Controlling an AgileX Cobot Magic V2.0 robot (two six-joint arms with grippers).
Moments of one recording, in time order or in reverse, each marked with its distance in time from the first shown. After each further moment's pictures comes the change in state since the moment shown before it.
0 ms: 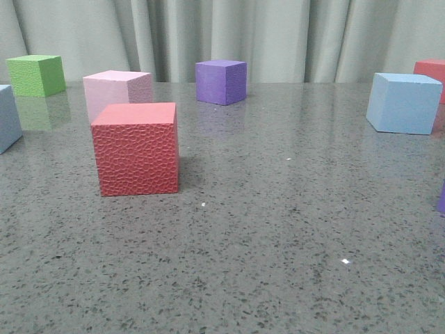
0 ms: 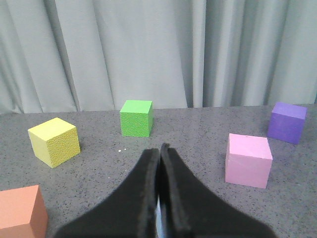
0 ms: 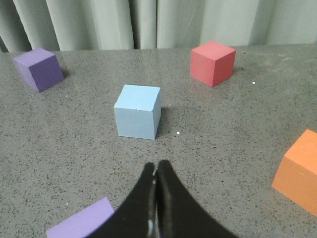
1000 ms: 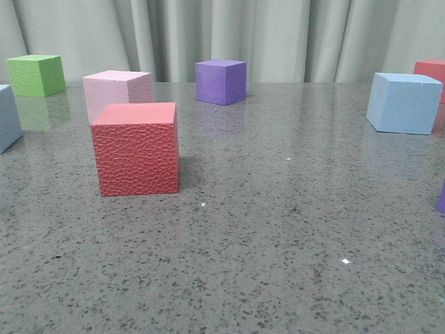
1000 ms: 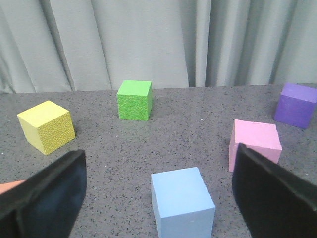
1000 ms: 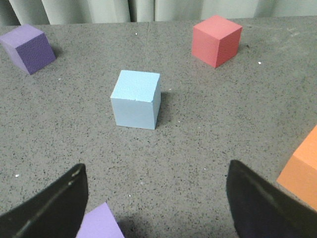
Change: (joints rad) left arm 0.000 0.150 -0.064 0.000 0.015 -0.001; right arm 0.000 0.160 -0.100 0.010 0.051 0.000
